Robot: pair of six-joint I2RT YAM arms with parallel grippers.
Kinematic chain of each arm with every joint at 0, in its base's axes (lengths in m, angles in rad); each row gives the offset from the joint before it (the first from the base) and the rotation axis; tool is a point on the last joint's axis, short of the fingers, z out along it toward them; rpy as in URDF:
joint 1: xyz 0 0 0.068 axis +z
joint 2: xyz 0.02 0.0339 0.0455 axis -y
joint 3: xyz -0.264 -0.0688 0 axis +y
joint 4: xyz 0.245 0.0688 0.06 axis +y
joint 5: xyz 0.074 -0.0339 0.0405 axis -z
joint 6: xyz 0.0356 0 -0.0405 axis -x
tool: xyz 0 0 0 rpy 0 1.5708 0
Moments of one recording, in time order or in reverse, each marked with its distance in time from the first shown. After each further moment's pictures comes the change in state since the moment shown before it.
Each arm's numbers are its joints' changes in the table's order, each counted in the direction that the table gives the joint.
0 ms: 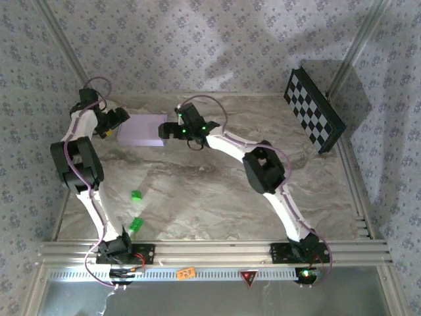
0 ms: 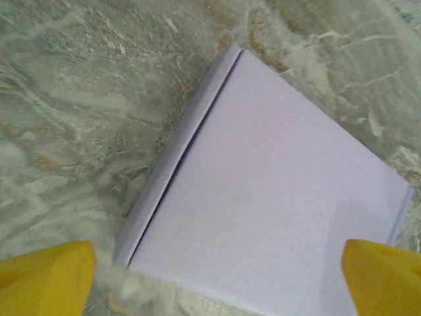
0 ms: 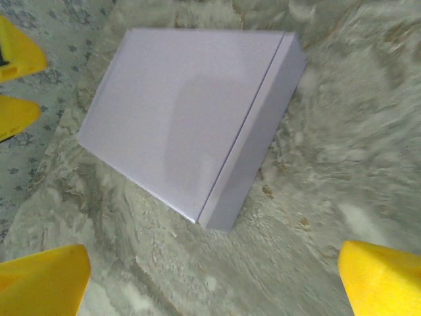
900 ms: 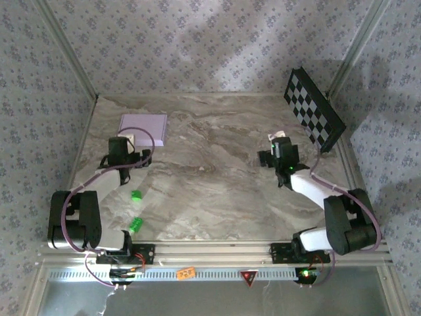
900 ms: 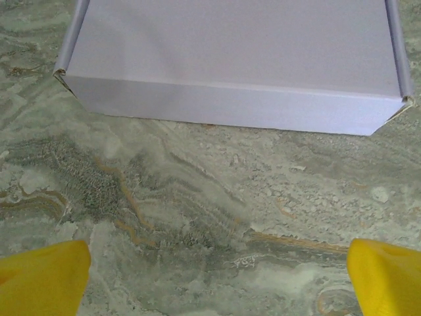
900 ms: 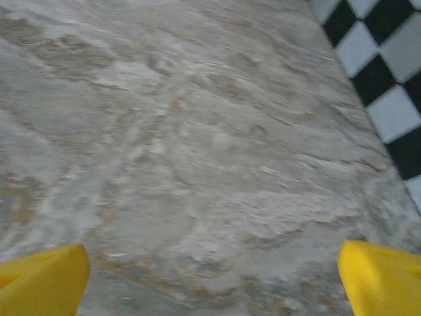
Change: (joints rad) left arm -0.256 0.569 1.011 -0.726 -0.288 -0.328; right arm -0.468 0.951 1.332 -0.325 0.493 0.569
